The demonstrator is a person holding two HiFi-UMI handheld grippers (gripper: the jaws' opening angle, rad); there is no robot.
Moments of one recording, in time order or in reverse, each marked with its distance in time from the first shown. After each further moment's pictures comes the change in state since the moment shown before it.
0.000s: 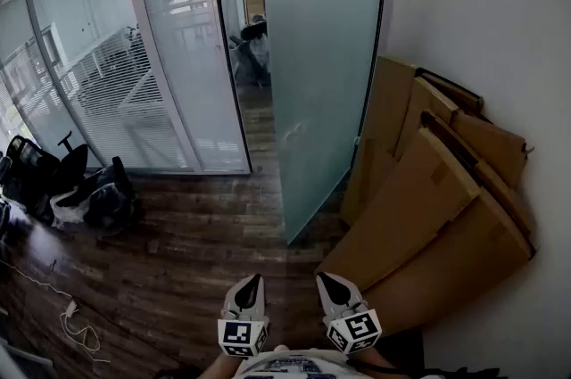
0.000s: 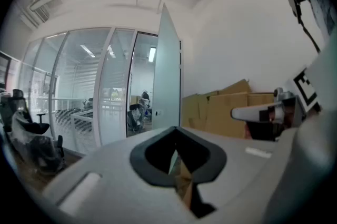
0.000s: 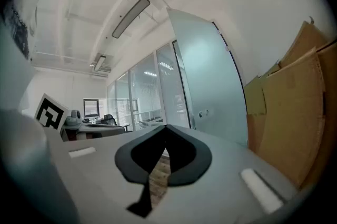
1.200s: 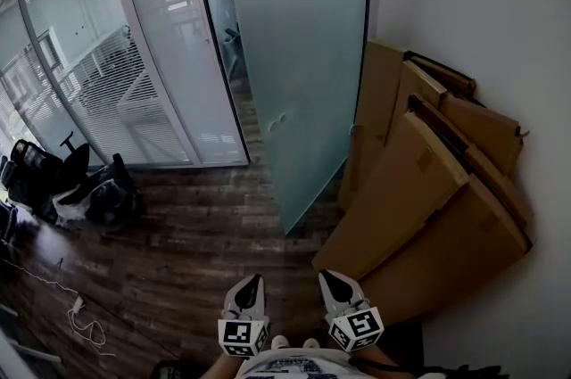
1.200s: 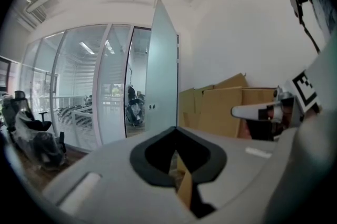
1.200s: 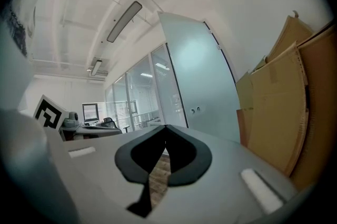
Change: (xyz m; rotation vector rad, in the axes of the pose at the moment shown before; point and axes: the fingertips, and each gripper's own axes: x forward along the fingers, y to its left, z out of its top) left arm 0.001 -0.055 -0.013 0.011 0.035 0.023; right arm -0.048 -0.044 -0.007 0.056 0.001 -0.010
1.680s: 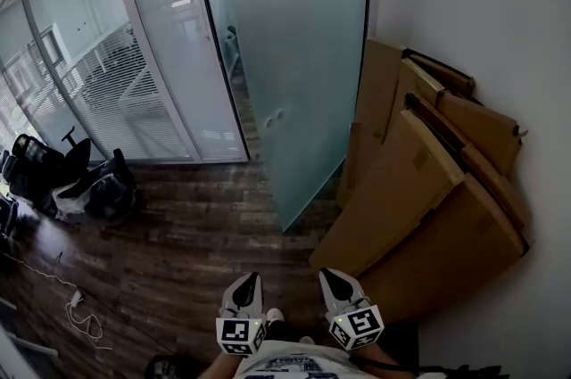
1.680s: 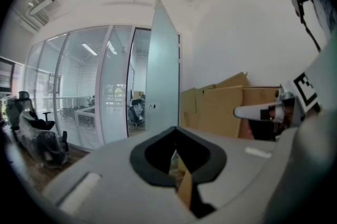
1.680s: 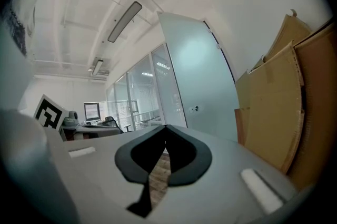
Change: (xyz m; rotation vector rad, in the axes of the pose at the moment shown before) left arm 0.000 -0.016 -0.005 -0.002 -0.001 0.035; right arm -0.015 -0.018 -0.002 0.000 0.008 0.014
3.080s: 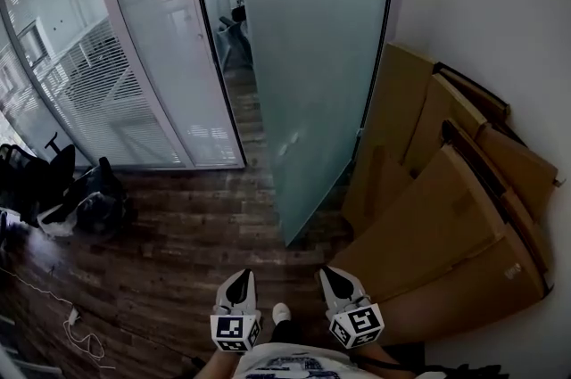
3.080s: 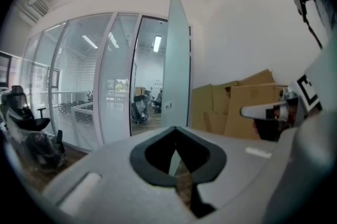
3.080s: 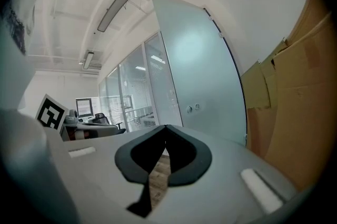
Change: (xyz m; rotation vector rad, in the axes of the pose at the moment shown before) left arm 0.142 0.139 0.009 -0.029 0.038 0.010; right arm 0.180 -0.039 0.001 -0.005 0.055 -0.048
